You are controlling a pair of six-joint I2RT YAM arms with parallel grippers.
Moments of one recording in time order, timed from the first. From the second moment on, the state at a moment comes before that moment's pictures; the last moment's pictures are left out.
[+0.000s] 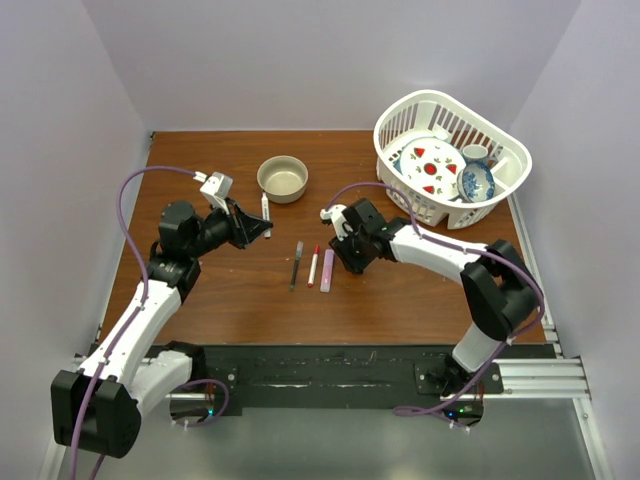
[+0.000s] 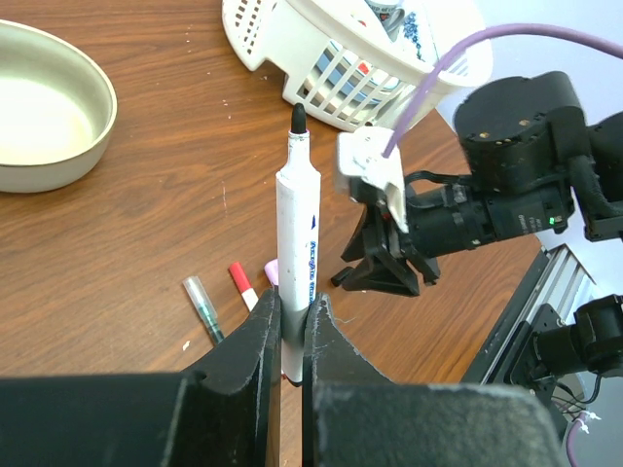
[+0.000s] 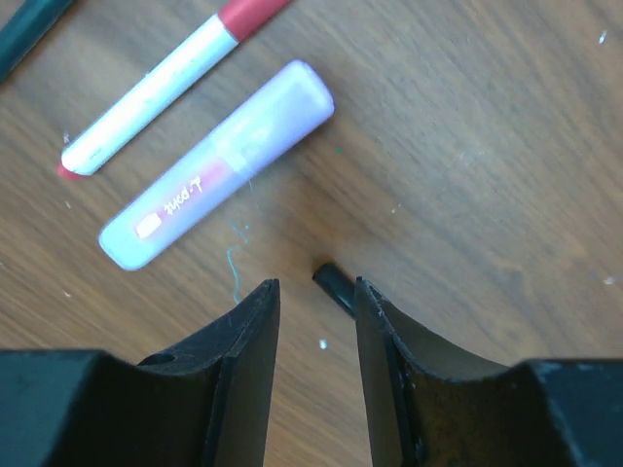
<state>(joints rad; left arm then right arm) -0.19 0.96 0.65 0.09 0.62 -0.39 0.68 1.68 1.07 -0.43 -0.05 -0.07</state>
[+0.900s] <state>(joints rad) -0.19 0.97 0.65 0.10 0.62 -0.39 0.68 1.70 0.97 -0.34 -0.04 -0.28</state>
